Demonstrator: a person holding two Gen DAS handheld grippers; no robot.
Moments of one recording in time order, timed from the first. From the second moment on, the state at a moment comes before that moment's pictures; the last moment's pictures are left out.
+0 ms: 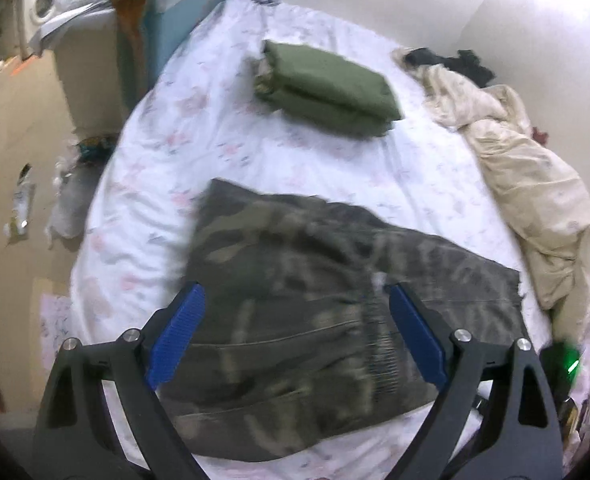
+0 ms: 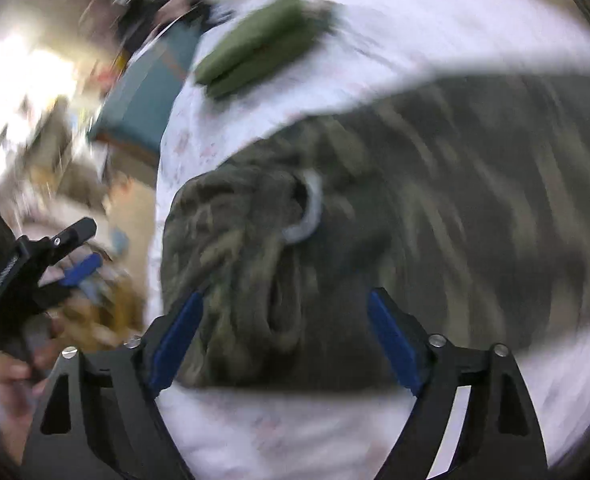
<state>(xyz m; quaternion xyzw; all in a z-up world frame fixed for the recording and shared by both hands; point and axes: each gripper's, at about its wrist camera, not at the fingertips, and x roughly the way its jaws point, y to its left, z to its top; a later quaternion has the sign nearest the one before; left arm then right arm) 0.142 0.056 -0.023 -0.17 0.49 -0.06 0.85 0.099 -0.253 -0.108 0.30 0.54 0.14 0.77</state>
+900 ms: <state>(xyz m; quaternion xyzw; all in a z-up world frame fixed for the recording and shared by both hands) 0.165 0.020 -0.075 -0.08 0.54 -0.05 0.84 0.079 -0.566 -0.191 0.59 0.27 -0.13 0.75</state>
